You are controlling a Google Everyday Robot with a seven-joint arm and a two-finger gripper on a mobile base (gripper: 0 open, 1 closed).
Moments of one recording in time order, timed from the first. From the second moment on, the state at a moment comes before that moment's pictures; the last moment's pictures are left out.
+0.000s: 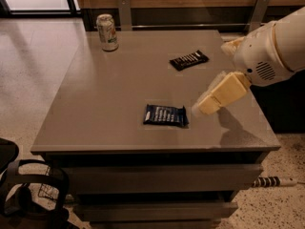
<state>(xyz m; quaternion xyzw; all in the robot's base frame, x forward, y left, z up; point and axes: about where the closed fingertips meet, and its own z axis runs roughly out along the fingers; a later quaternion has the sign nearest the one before) 0.480 -0.125 0.954 -0.51 0.78 0.12 0.35</state>
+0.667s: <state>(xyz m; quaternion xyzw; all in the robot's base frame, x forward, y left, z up) 0.561 -0.097 0.986 -0.41 0.73 0.15 0.53</state>
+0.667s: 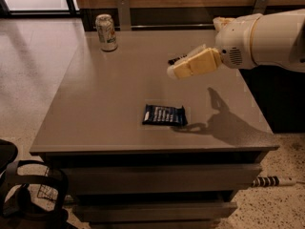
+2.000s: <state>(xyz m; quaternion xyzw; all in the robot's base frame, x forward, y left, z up) 0.643 -0.081 1.003 -0.36 0.71 0.14 0.58</state>
